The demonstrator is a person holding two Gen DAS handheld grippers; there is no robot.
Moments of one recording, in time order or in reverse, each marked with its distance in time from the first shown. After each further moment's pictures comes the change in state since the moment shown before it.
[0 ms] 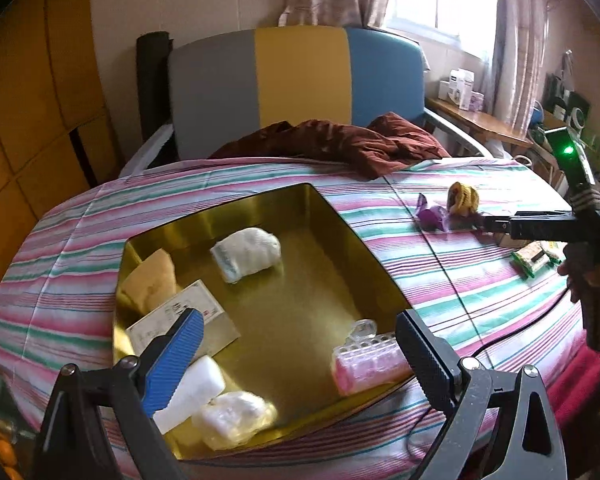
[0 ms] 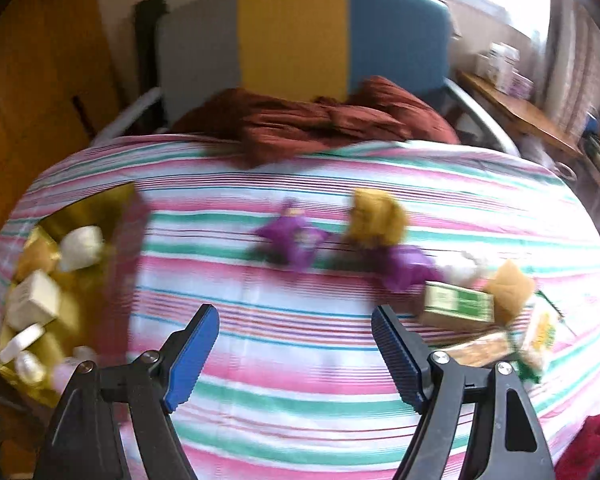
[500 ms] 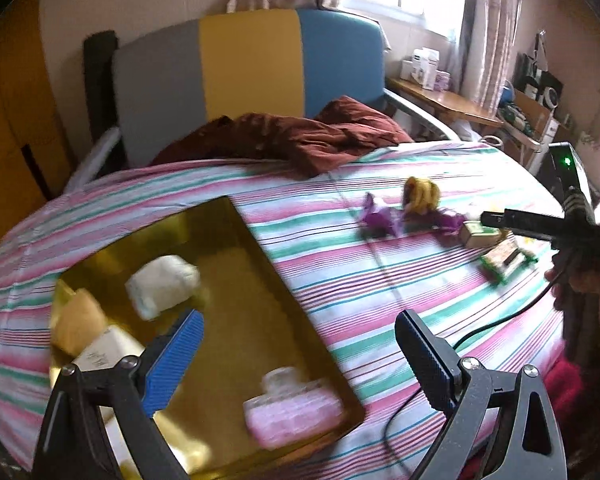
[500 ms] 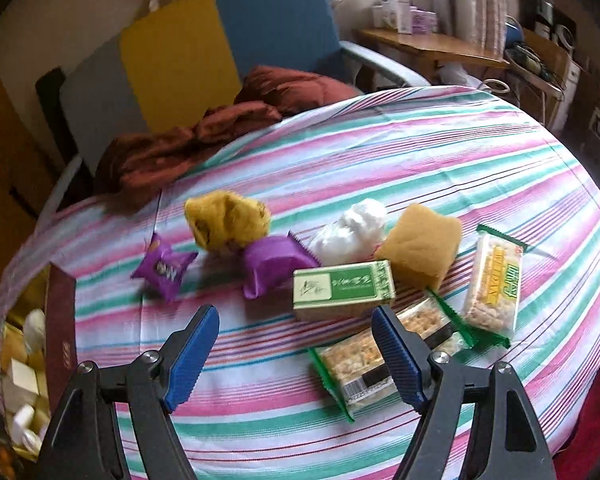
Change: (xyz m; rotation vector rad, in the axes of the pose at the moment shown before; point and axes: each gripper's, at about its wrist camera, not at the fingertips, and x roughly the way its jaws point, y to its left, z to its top) left arm 0.046 -0.065 0.044 0.054 0.077 -0.136; right arm 0.001 -0.094 -0.014 0.342 -0.039 -0.039
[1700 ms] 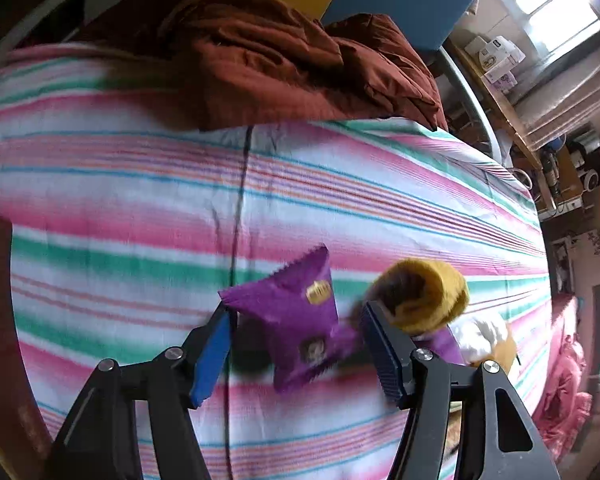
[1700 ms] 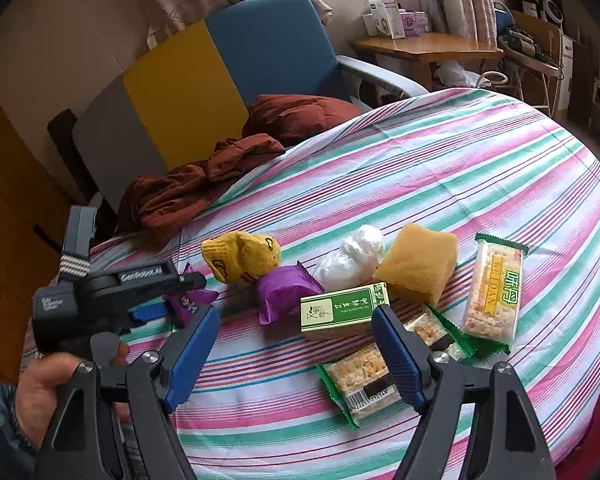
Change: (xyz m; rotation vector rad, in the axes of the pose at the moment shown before) left arm 0.229 -0.063 0.111 -0.395 0.364 -0.134; right arm -0.014 -0.017 0.013 0.071 -0.037 0.106
